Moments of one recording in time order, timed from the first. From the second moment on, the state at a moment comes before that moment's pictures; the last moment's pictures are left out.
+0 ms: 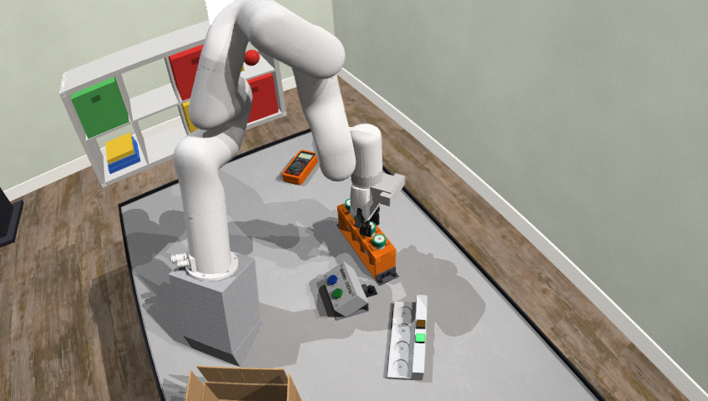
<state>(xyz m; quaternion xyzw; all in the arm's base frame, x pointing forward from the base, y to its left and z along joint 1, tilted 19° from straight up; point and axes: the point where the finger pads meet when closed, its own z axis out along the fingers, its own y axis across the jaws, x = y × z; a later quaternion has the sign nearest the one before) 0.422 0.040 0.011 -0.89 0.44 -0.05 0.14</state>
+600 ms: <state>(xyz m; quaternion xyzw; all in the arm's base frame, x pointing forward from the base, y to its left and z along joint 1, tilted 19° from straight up) 0.422 0.040 0.011 -0.89 0.43 -0.05 0.15</state>
